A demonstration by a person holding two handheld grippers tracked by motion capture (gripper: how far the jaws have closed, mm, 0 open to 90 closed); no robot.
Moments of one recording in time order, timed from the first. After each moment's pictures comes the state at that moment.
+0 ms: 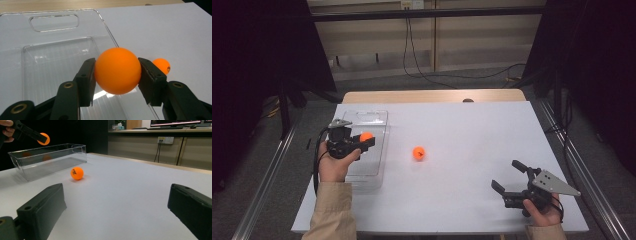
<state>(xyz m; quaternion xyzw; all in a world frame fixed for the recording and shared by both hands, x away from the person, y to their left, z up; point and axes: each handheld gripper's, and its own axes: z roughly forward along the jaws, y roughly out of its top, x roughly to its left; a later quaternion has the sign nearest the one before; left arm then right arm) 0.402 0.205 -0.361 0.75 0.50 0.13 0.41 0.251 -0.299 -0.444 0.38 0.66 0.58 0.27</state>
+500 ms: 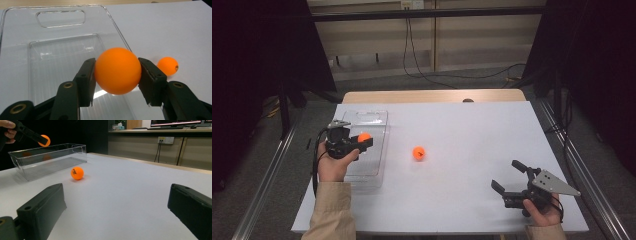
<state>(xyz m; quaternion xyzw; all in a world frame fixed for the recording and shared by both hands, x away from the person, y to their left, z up) 0.405 0.210 -0.367 0.75 0.51 0.14 0.39 0.251 -0.299 -0.444 0.38 0.66 0.58 0.27</state>
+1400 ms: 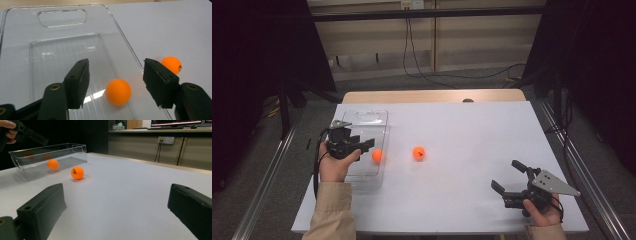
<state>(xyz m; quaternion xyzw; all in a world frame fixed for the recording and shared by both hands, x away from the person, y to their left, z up) 0.405 0.205 -0.368 0.76 0.51 0.15 0.39 0.251 -0.298 -0.443 0.38 0.66 0.58 0.27</state>
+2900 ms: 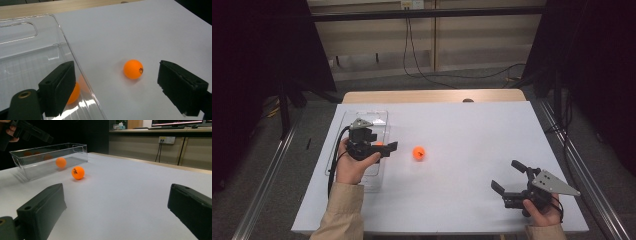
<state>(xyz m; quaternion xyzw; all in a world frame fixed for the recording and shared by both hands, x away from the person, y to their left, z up) 0.398 0.156 -0.362 0.78 0.44 0.11 0.42 0.251 -0.298 -0.444 0.38 0.67 0.58 0.27</state>
